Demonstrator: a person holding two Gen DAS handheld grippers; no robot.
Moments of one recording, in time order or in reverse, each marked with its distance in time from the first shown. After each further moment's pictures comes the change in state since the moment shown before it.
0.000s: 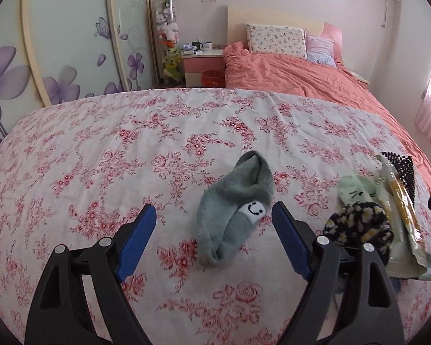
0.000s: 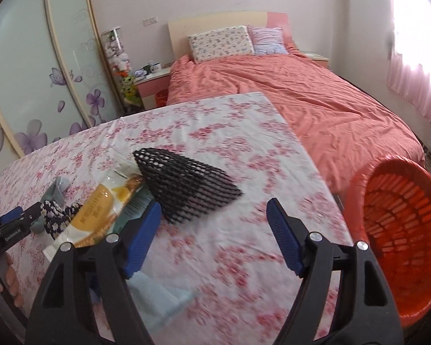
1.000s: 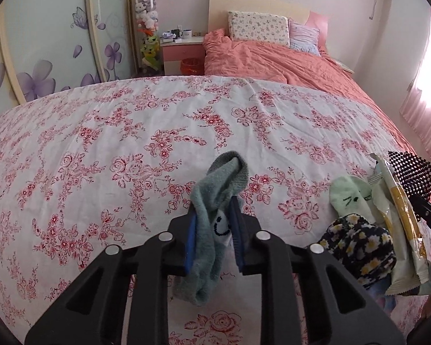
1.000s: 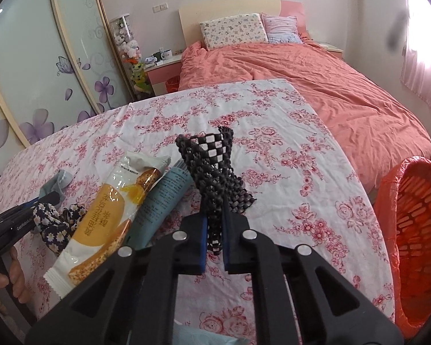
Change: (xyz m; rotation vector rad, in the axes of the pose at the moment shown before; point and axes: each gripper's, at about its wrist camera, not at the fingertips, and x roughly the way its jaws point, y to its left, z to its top) left arm 0.021 -0.010 0.008 0.022 0.064 -0.105; right arm 0.020 0.008 0.003 0.006 0.050 0.037
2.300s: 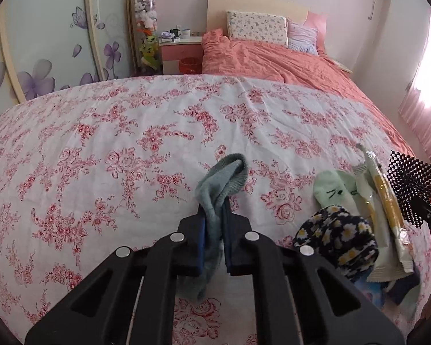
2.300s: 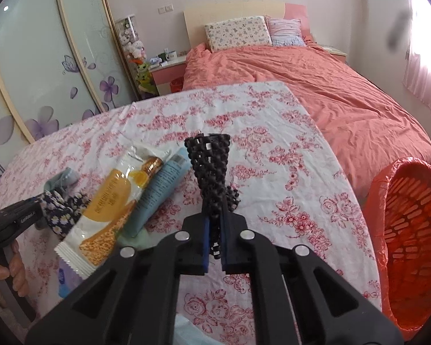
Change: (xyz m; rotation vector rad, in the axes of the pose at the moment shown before) left arm -0.010 -0.013 -0.004 -0.004 -0.003 -0.006; right arm -0.020 -0.013 -0.004 -0.017 -0.024 0.032
